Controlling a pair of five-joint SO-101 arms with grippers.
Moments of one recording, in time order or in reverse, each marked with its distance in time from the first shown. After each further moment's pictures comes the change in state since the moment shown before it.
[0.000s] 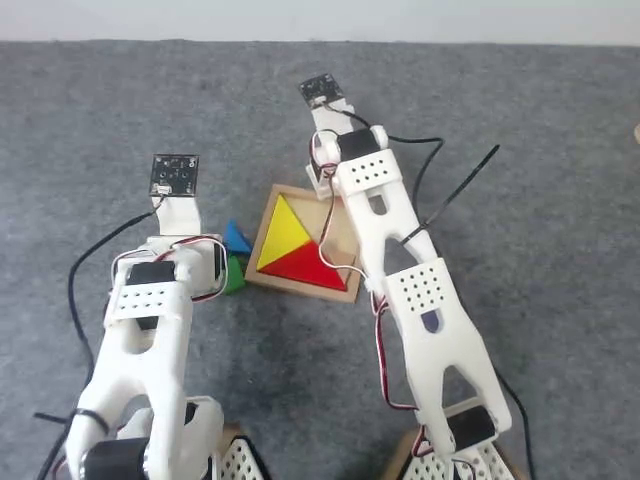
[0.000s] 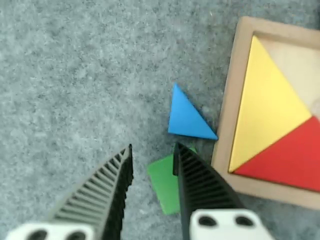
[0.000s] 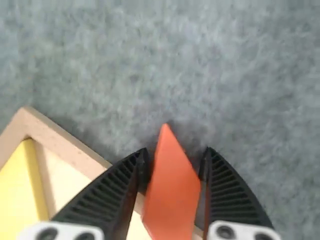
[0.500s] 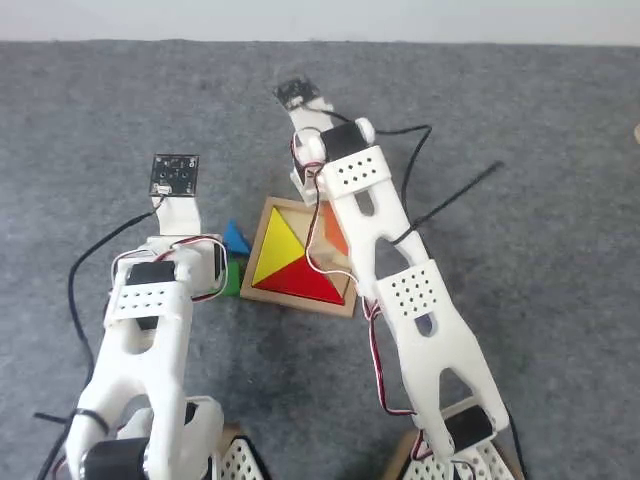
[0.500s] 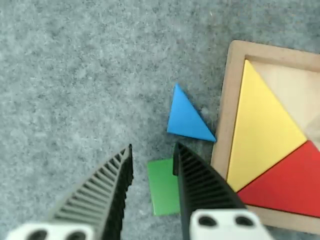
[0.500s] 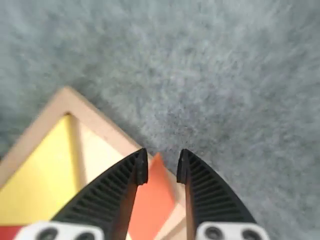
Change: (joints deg) left arm 0.0 0.0 0.0 0.0 0.0; right arm -3.1 -3.2 -10.2 14.1 2.8
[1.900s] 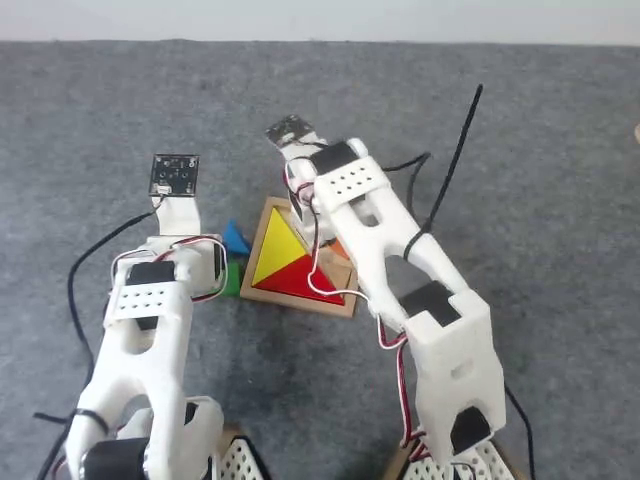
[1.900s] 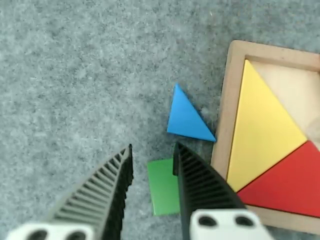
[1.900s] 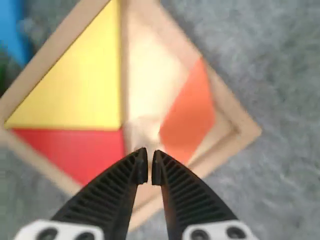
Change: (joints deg) left arm 0.0 0.0 0.0 0.0 0.0; right arm -3.5 -41.1 73.2 -21.7 -1.5
